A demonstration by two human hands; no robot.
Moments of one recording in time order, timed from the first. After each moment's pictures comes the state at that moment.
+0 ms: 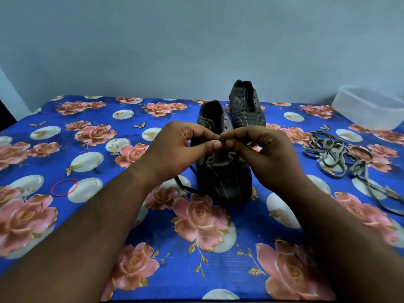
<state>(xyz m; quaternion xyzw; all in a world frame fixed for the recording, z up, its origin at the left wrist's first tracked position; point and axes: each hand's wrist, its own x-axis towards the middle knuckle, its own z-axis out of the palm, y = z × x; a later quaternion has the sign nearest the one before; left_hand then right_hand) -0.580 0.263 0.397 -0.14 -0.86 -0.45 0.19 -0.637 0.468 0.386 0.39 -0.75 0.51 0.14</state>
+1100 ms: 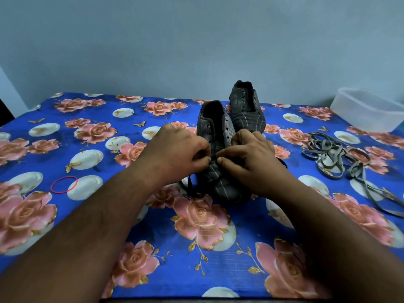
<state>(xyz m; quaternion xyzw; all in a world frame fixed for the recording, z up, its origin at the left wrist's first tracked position) -0.583 0.258 0.397 -0.14 -0.97 -0.04 0.18 -0.639 0.458 0.375 0.37 -0.90 0.21 0.12</state>
